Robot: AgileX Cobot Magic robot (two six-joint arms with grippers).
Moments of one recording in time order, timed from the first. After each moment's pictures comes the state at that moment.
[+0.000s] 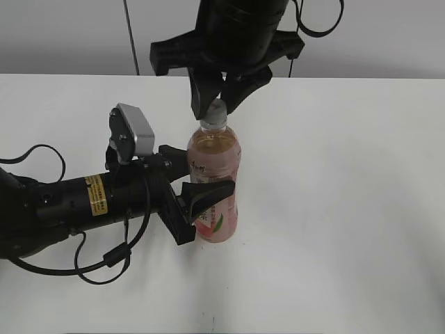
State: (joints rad) left arm -0.45 2.02 -0.63 0.76 -1.20 -0.25; right arm 0.75 1.91 -1.80 0.07 1.22 0.22
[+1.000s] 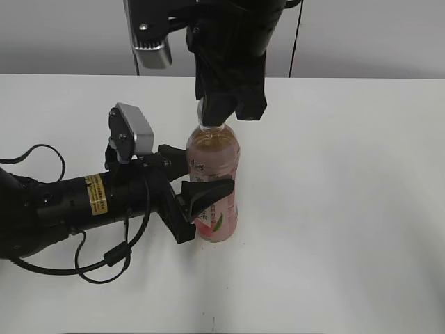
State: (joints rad) left arm -0.45 2.02 -0.63 0.76 -1.20 -0.25; right arm 0.75 1.91 -1.80 0.09 1.22 -1.19
